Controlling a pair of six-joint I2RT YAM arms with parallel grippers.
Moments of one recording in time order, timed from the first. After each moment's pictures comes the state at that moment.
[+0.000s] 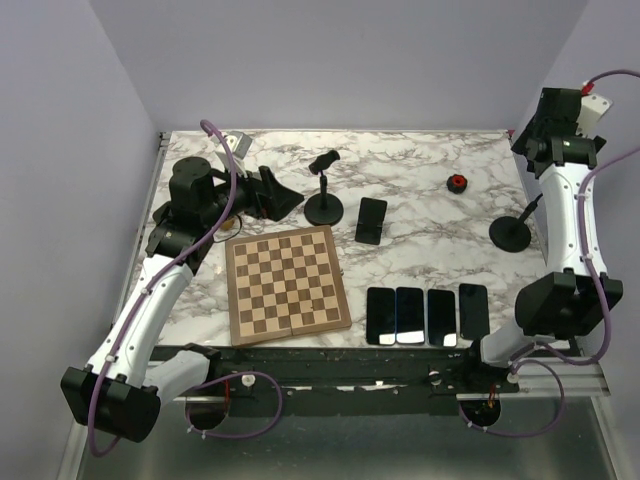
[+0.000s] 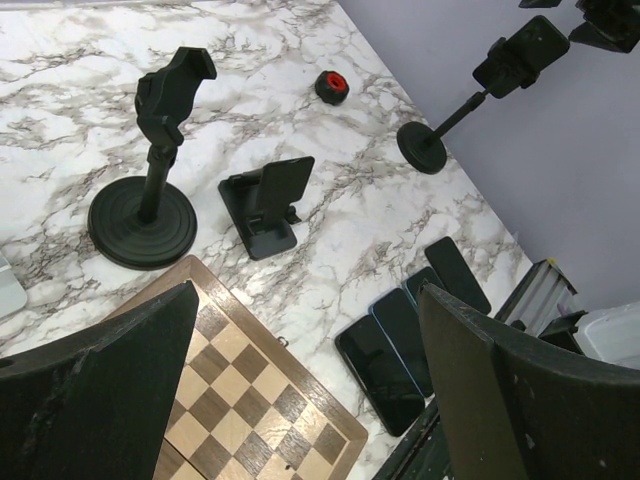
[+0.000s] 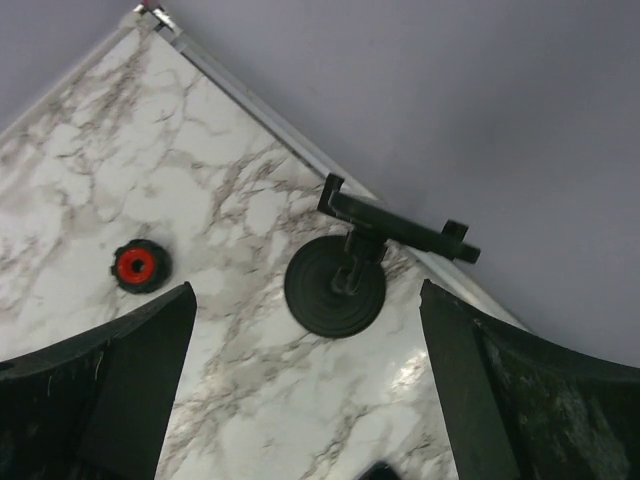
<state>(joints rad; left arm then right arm) -0.28 1.06 1.08 -0.22 0.56 -0.40 -0.15 1.55 1.71 -0.82 0.57 0.41</state>
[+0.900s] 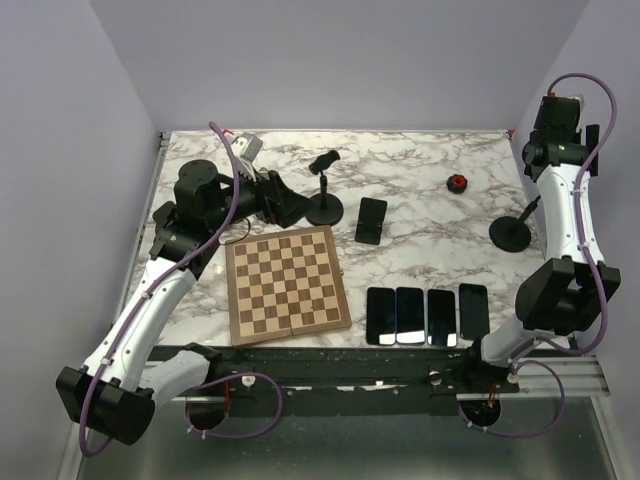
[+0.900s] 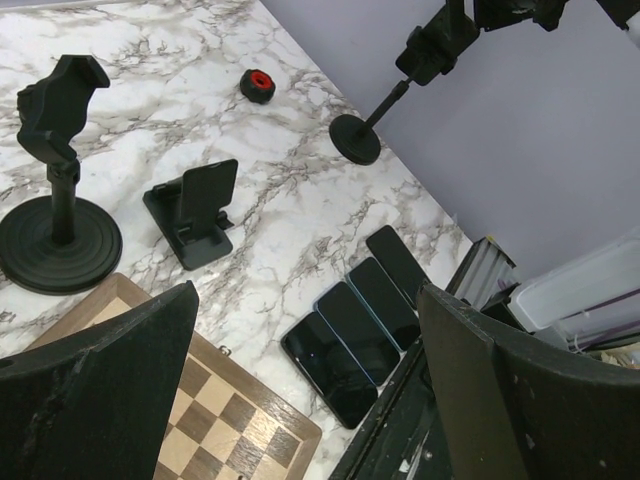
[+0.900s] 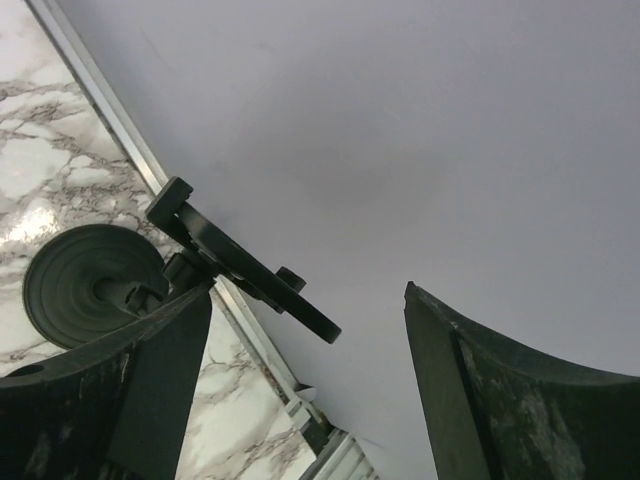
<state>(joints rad) -0.35 1.05 1.08 -0.17 0.63 -0.46 -0.20 1.62 1.66 -0.70 0.74 -0.31</state>
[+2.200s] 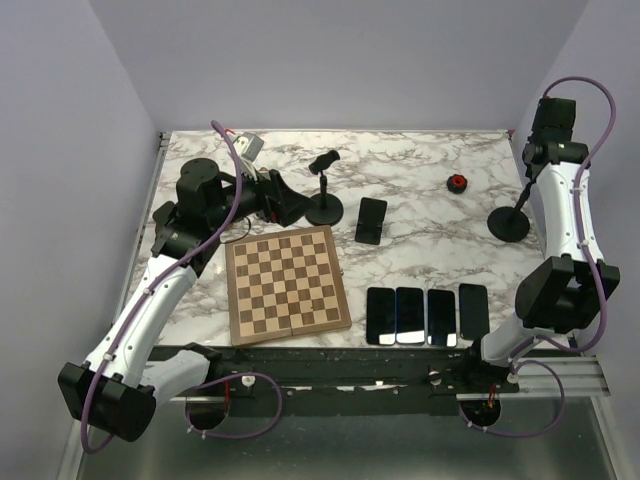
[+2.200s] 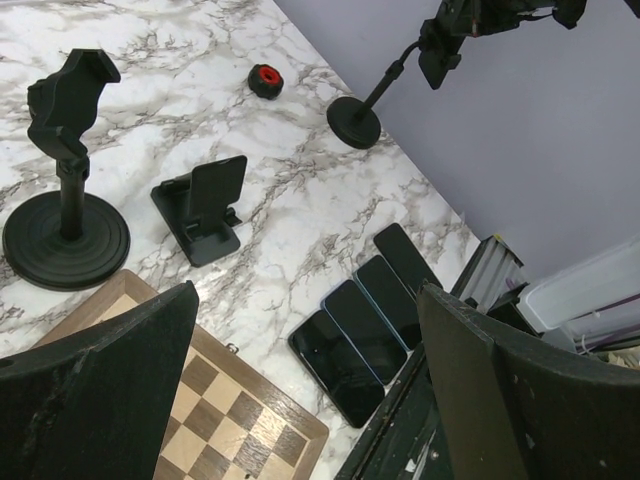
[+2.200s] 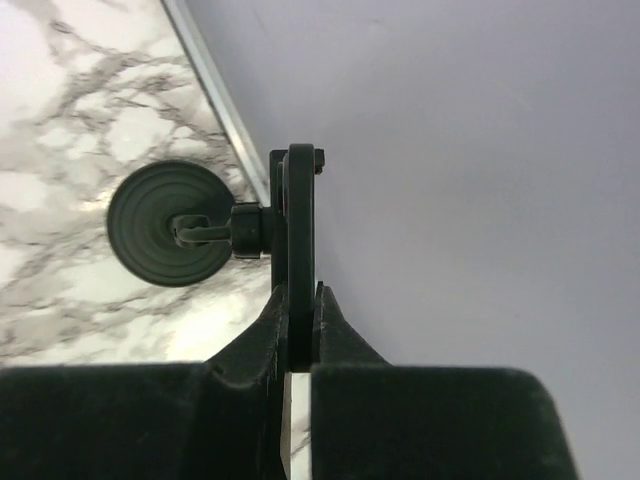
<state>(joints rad) -0.35 1.06 1.08 -0.17 0.62 -0.45 -0.20 1.64 1.66 -0.77 0.56 -0.23</state>
